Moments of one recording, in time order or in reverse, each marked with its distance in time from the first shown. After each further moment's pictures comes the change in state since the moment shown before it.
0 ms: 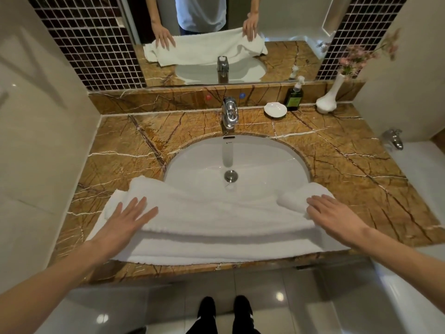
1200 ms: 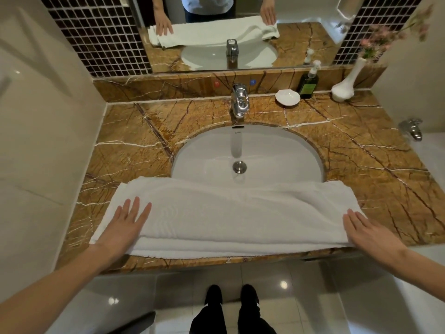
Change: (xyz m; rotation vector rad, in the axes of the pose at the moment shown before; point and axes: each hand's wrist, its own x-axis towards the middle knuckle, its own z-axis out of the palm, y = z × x) left_hand -0.020 0.000 0.019 0.033 -0.305 -0.209; right_hand -0.050 -0.009 0.019 -0.125 -0.694 0.189
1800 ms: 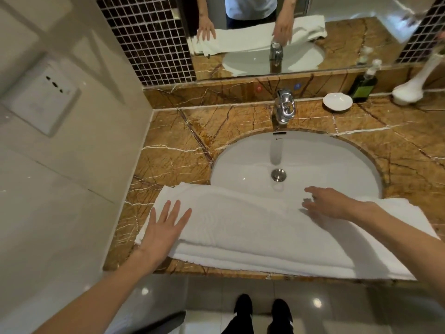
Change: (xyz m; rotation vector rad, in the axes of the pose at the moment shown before) left_hand -0.011 0.013 -0.023 0.103 -0.007 -0.090; right_hand 0.152 -0.067 -0.135 0.817 0.024 -0.100
